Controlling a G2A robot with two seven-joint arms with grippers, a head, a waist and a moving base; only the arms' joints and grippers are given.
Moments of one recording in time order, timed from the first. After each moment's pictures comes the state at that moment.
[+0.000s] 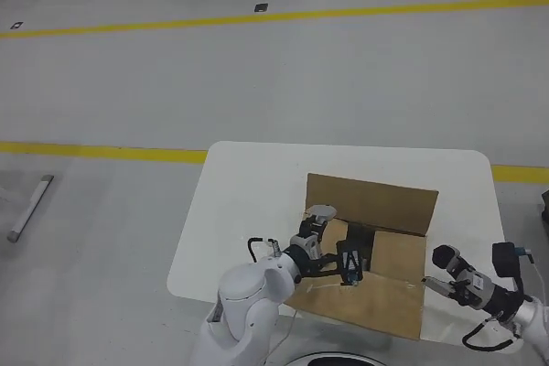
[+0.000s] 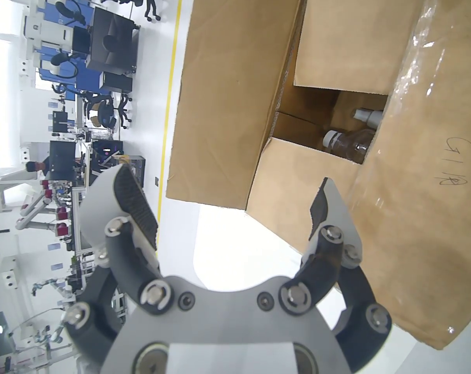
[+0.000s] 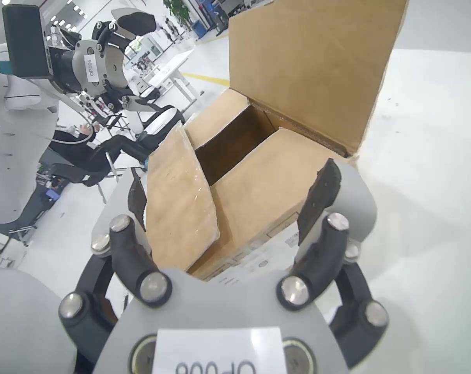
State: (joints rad) left arm 1.29 -1.48 -1.14 -2.01 2.46 -0.85 -0.15; right arm -1.75 -1.11 1.76 -1.64 -0.41 -0.99 0.43
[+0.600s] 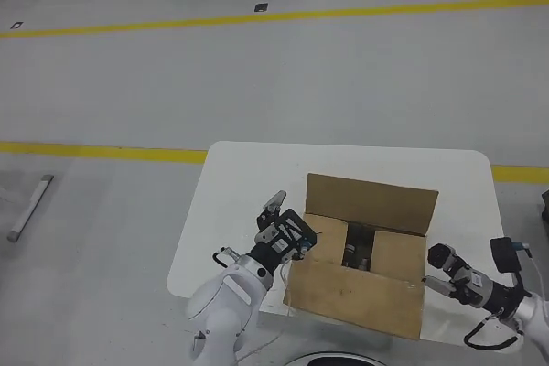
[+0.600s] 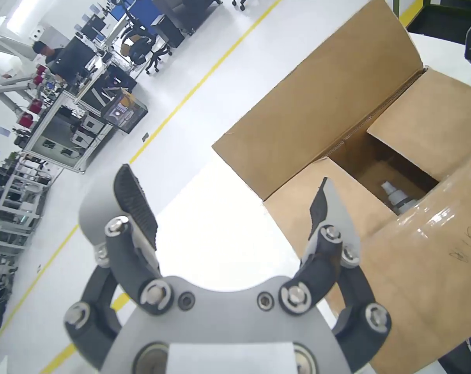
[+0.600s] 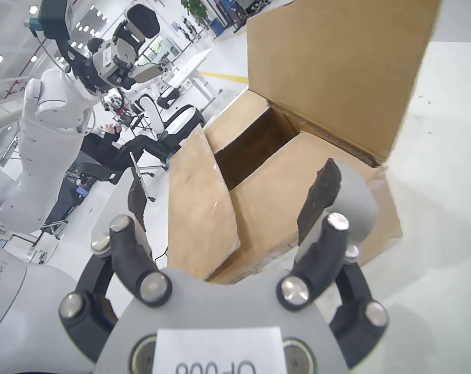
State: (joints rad) left arm 1.41 -1.49 -1.28 -2.08 2.04 -0.59 -0.30; right arm -1.73 -1.09 1.74 -1.66 -0.30 -0.99 0.53
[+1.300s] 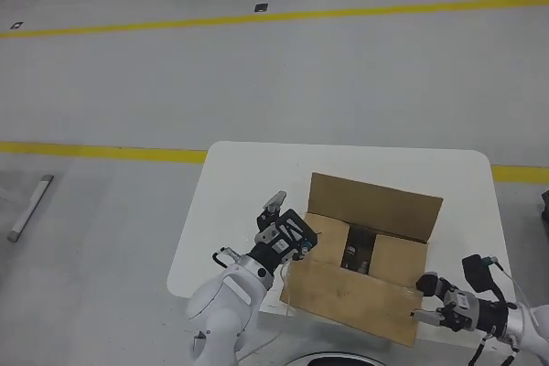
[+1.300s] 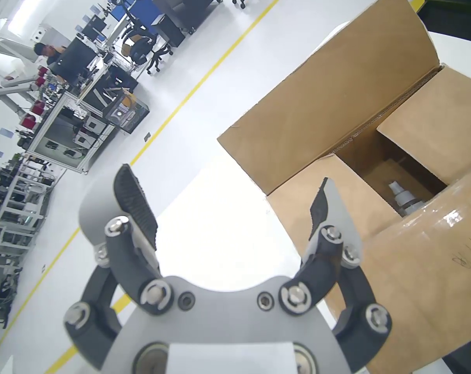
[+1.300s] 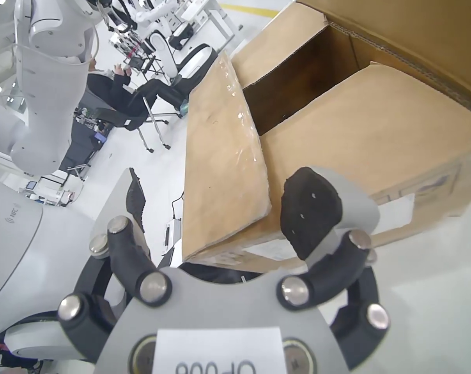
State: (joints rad) left arm 1.41 -1.49 -1.28 -2.08 2.04 -0.59 -0.30; right arm -1.77 -1.04 1.69 -1.69 -0.22 -1.01 0.74
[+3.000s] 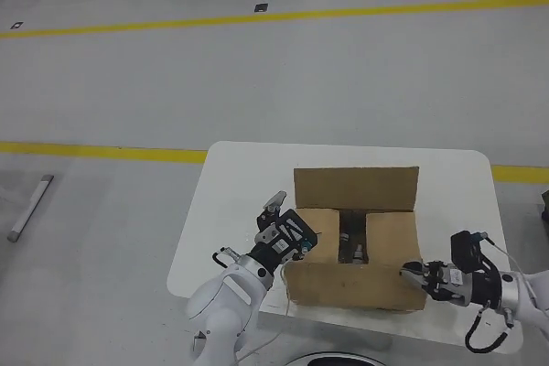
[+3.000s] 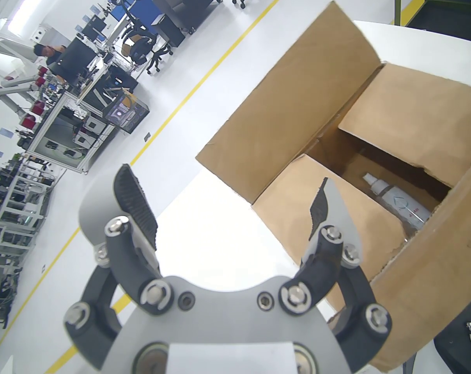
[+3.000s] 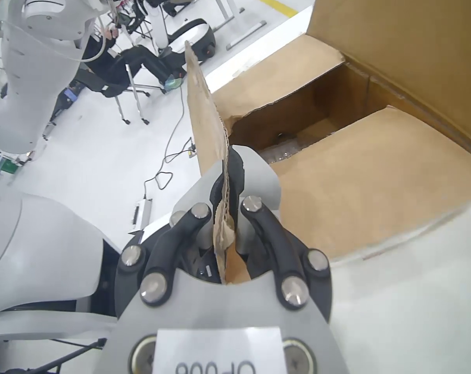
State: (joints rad) left arm 1.41 -1.49 -1.28 -2.08 2.04 -0.59 -0.30; right arm -1.65 -0.96 1.67 -1.84 -0.39 -0.93 0.71
